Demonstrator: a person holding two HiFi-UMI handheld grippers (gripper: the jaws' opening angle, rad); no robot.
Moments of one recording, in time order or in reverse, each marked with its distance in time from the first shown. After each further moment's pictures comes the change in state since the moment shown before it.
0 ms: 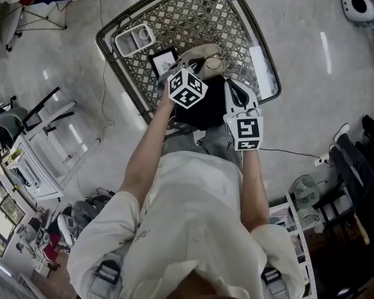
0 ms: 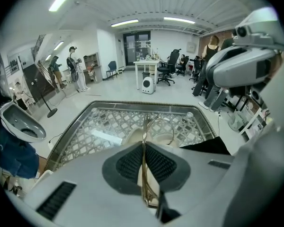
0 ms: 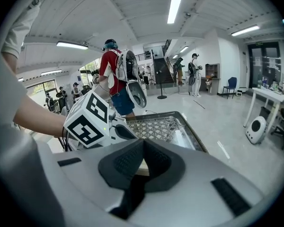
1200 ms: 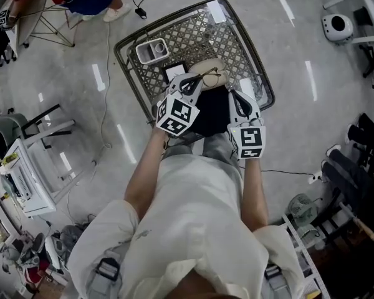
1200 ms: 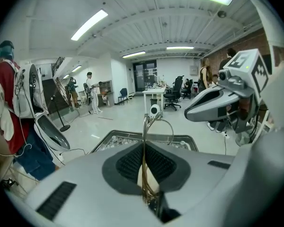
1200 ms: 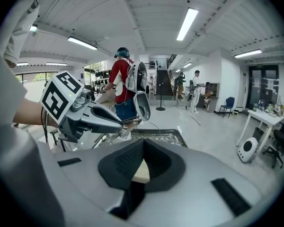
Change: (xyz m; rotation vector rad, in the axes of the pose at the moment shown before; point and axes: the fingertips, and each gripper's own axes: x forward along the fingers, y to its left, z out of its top) left arm -0.173 -0.001 0.040 -0.042 -0.321 0.117; right arm -0.057 0.052 0.053 -0.133 -0.108 -0.068
